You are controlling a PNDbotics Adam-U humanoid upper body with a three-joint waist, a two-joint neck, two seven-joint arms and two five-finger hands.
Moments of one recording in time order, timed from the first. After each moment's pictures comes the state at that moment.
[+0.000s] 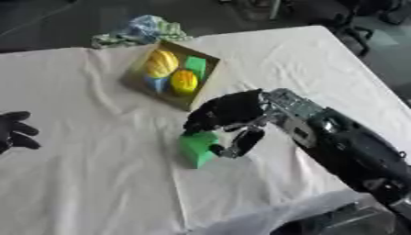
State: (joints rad) left arm -0.12 0.38 -0.08 -1.84 -0.03 -0.05 -0.25; right arm -0.63 -0.48 0.52 -1.35 0.95 -0.77 0.41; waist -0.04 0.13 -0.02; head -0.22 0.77
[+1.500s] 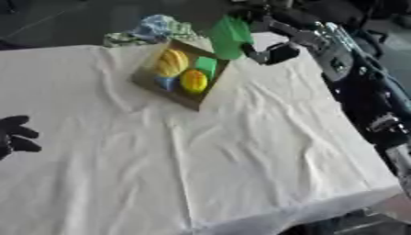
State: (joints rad) left arm -0.13 0.32 -0.10 -1.84 -0.01 -0.05 -0.28; right arm -0.88 -0.50 0.00 -0.86 0.74 -0.68 0.19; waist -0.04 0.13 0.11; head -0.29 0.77
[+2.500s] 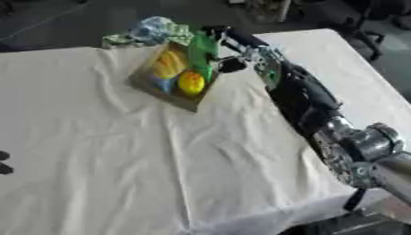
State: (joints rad) left arm -0.13 0.32 -0.12 -1.84 0.01 -0.04 -0.31; right arm -0.94 -0.38 -0.10 -0.60 0.96 -0.52 0.07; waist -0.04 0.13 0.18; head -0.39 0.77
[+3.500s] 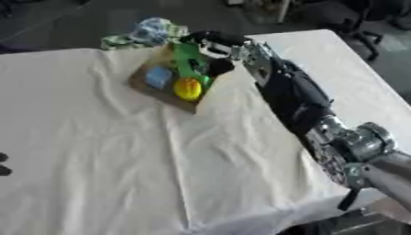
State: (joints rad) left arm -0.13 0.32 -0.12 -1.84 0.01 -0.04 -0.31; right arm -0.94 -0.36 -0.07 -0.67 0.98 -0.62 0.27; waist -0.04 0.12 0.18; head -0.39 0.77
